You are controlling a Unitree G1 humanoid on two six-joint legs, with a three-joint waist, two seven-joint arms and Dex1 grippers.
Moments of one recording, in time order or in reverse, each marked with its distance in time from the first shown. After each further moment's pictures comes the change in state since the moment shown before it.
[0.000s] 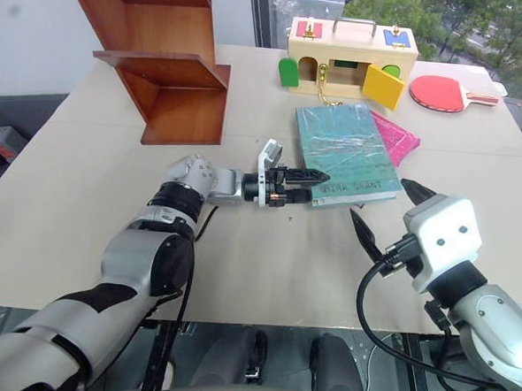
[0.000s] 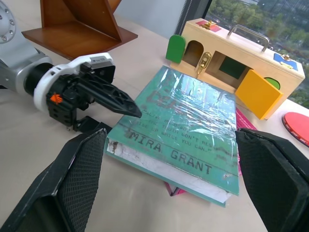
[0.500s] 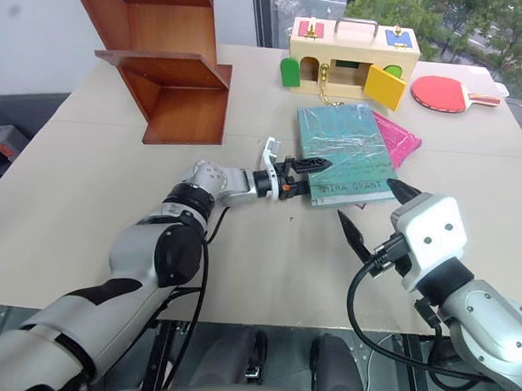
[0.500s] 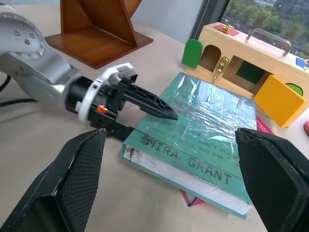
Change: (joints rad) left arm -0.069 -0.067 0.145 0.164 -0.006 -0.215 0.165; right arm -0.083 0.008 0.069 -0.001 0.004 0.029 0.011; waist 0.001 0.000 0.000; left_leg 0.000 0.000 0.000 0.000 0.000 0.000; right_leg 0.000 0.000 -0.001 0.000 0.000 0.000
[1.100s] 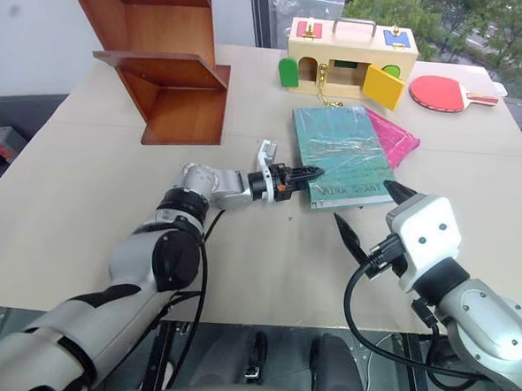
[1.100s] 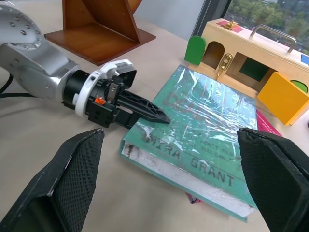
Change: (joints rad) left arm 0.103 -0.015 0.073 -0.188 -0.077 0.195 0.084; right arm -0.018 0.007 0.016 0.000 0.000 0.031 0.009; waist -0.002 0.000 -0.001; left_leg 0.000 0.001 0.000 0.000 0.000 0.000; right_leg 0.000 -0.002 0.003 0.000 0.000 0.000
